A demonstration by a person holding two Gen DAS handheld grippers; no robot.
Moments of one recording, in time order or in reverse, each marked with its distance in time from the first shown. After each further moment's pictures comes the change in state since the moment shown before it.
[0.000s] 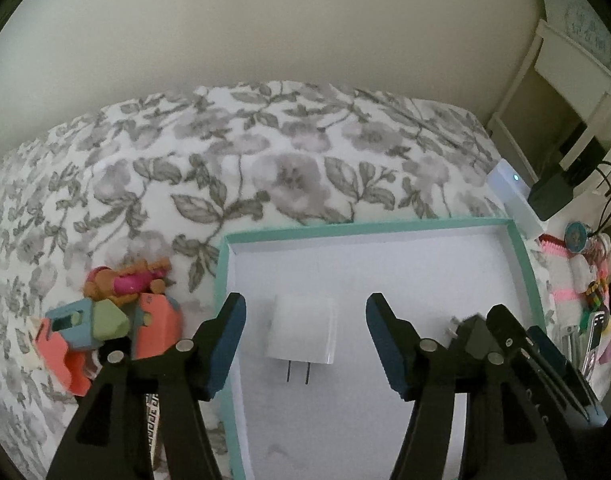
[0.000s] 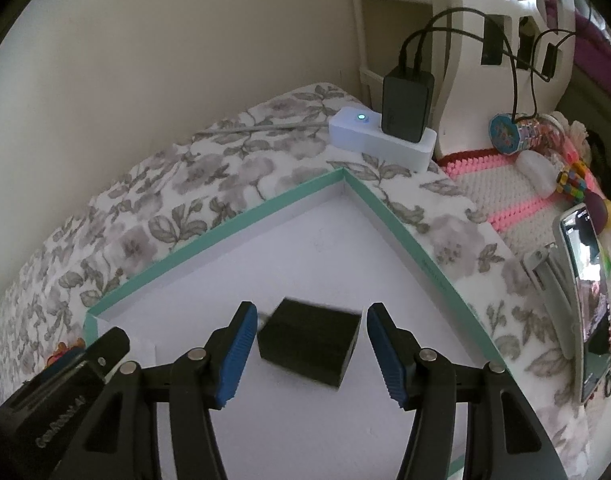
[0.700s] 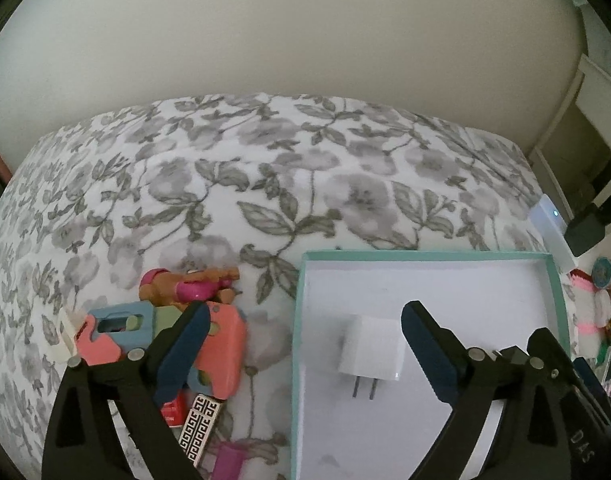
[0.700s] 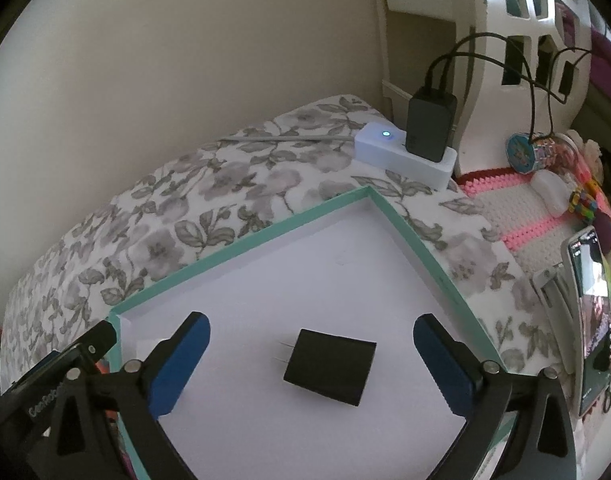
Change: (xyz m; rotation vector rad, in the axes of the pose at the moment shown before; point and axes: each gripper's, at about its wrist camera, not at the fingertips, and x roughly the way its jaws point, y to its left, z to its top) left arm -0.003 0.040 0.004 -0.100 -0.042 0.105; right arm -0.011 0.011 0.006 -0.044 -0.022 0.059
